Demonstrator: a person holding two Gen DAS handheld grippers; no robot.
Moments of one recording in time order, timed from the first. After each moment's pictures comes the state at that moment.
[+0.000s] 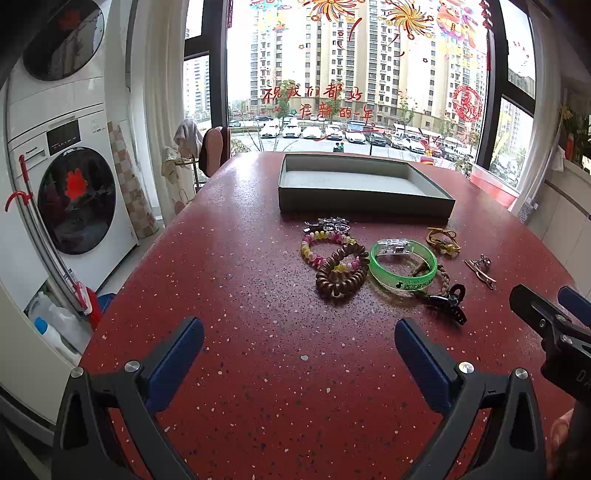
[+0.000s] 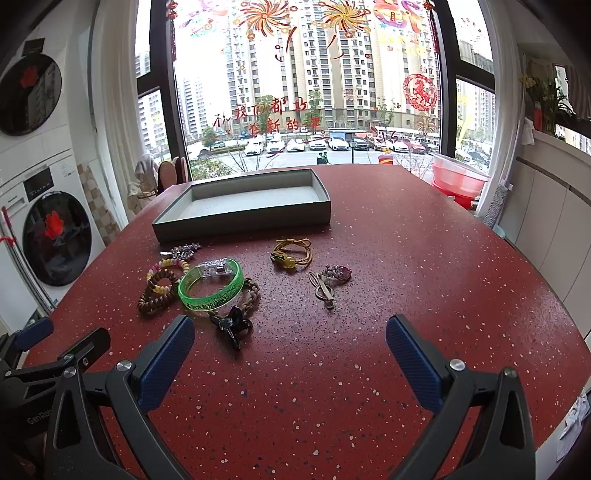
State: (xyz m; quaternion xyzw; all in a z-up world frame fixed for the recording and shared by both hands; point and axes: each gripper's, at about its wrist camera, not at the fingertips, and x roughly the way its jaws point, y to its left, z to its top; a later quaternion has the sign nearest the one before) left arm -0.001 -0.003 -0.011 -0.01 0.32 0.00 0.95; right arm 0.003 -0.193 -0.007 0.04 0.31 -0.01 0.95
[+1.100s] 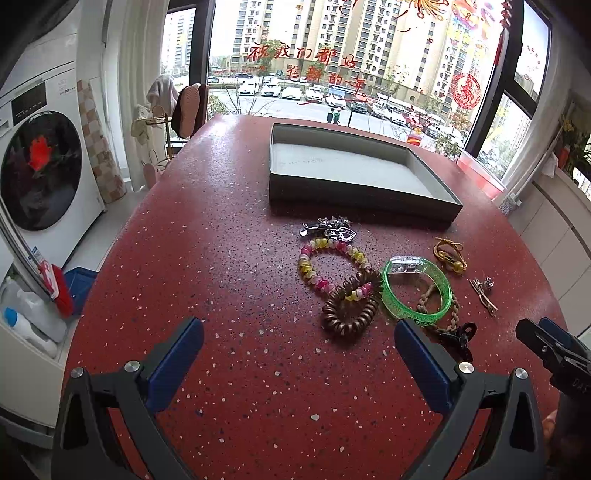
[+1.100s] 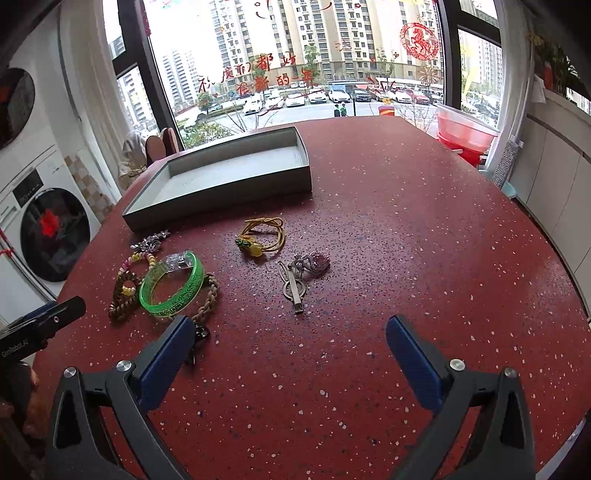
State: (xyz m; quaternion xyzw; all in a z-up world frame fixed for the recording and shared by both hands) left arm 0.080 0.031 -0.002 -0.06 0.41 -0.07 0.91; right arm 0.059 -0.243 -0.019 0.09 0.41 0.01 0.91
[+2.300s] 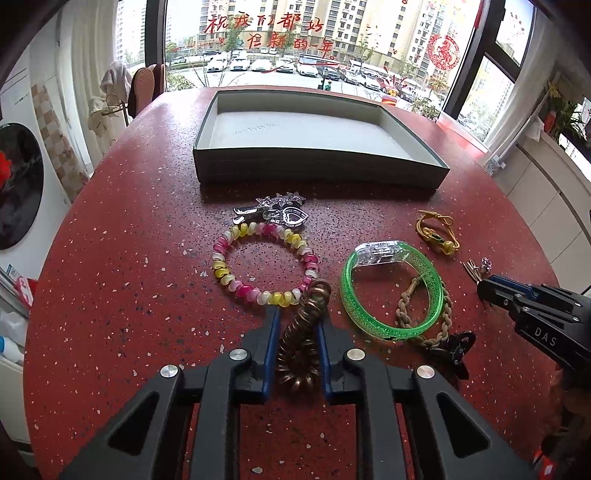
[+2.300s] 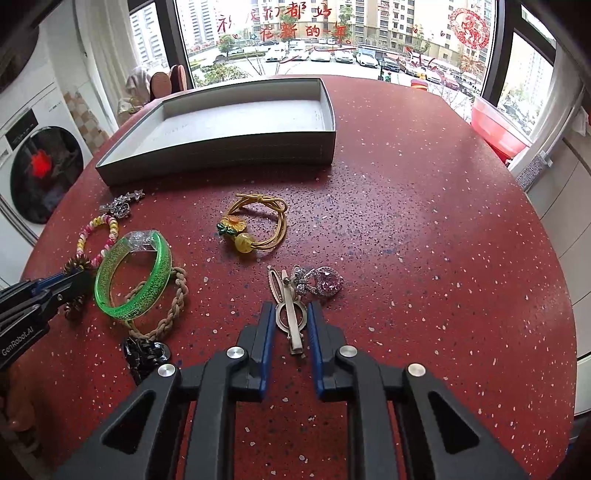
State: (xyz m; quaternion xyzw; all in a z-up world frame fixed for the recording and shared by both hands) left arm 0.118 -0.009 -0.023 -0.03 0.46 -0.12 0.88; right arm 0.122 -0.240 -0.041 0.02 0.50 0.05 0.86
